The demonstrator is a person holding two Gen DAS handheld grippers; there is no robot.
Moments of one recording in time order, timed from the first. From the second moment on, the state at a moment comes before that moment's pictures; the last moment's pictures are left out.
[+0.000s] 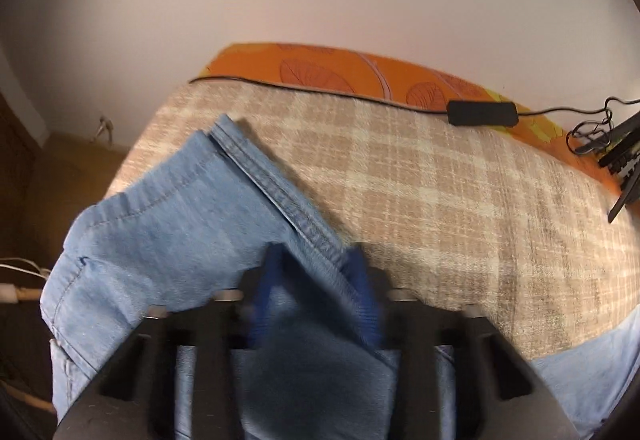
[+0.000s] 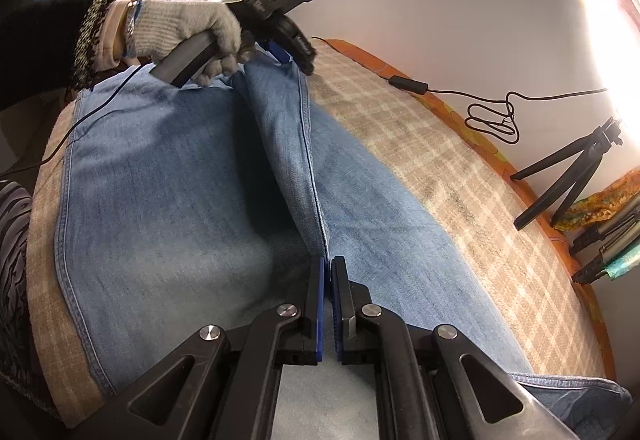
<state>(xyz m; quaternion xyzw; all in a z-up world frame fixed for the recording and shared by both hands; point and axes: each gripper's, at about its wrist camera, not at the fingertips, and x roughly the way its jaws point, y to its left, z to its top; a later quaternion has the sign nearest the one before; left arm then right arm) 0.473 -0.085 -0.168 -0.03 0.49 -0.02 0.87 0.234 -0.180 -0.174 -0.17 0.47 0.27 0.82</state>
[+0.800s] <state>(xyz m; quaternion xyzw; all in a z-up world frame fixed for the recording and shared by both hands) 0.319 0.013 -0.083 -0.19 0.34 -0.11 0.92 0.229 -0.207 -0.119 -0.12 0.46 0.22 0.85</state>
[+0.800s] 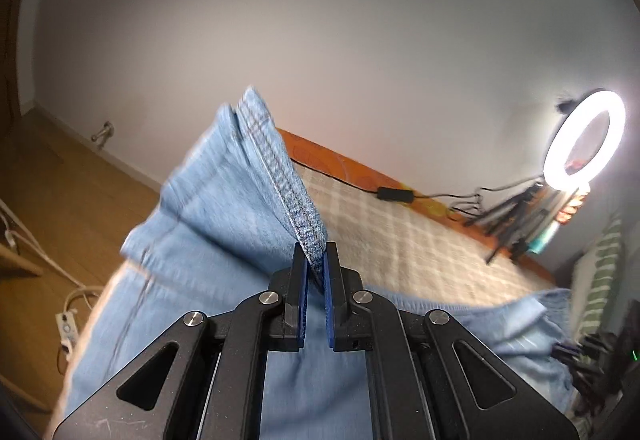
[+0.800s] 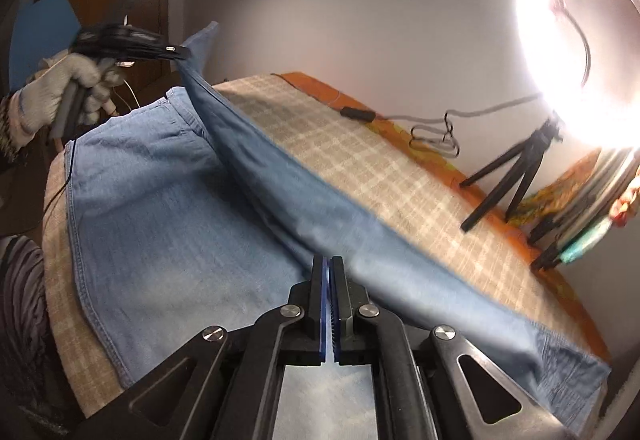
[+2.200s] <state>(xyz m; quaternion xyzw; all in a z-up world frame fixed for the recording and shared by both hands) 0.218 0.092 -0.147 -0.39 0.37 -0.16 0.83 0.242 -0.351 -0.168 0.32 0.52 -0.10 0.79</state>
